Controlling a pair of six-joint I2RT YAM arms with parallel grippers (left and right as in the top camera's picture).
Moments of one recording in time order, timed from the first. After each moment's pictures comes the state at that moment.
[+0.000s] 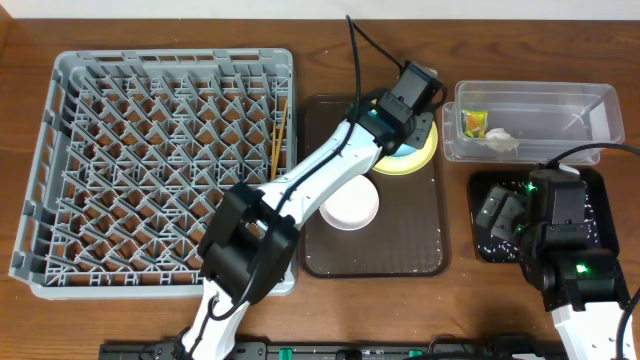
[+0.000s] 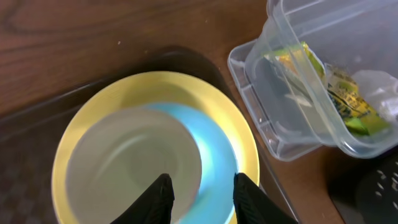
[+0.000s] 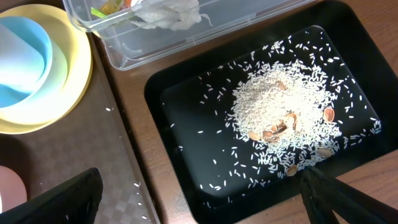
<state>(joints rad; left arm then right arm) -0.74 2.14 1.80 -0.52 -0.06 -0.32 0.06 0.90 0.82 -0.87 0.22 0.41</state>
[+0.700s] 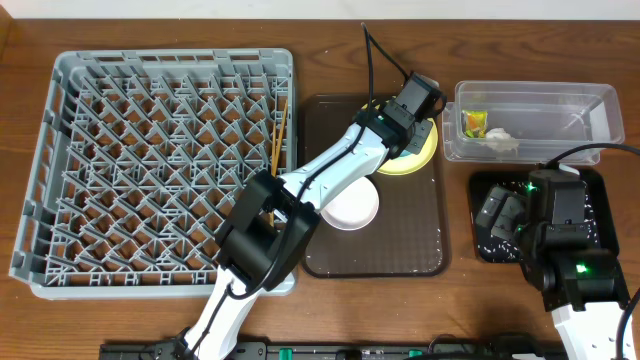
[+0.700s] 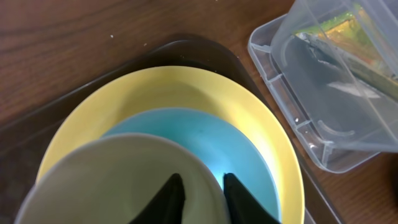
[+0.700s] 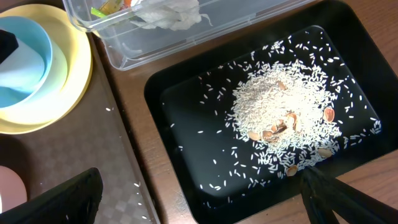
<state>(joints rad) -0.74 2.25 1.80 -0.45 -0.10 -0.23 0.06 0.90 0.82 -0.87 0.22 0.41</state>
